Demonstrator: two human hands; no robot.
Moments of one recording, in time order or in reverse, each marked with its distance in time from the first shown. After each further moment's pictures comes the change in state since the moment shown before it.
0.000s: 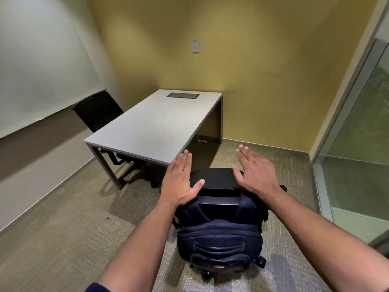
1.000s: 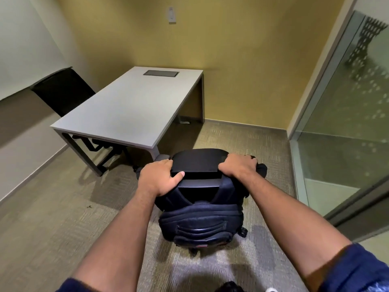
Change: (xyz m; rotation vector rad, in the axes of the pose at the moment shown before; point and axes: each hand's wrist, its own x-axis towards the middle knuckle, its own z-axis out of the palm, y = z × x) left_hand -0.005 -0.006 0.016 0.138 -0.235 -0.021; right_hand 0.000 -0.008 0.031 0.144 -0.646 0.515
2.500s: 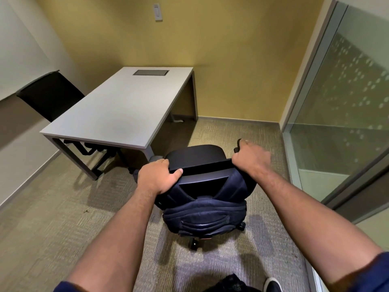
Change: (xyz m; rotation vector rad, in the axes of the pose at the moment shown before) left_hand -0.001 0.027 -0.008 -0.042 -0.061 -0.075; right_hand -0.011 0.058 -0.009 0.062 0.276 0.001
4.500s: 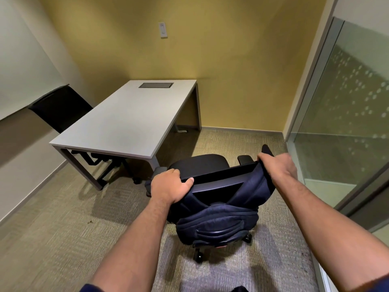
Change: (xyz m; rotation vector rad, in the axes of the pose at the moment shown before) left_hand 0.000 0.013 0.008 0.003 0.062 -0.010; right_hand -0.004 0.044 -0.015 0.703 0.086 0.570
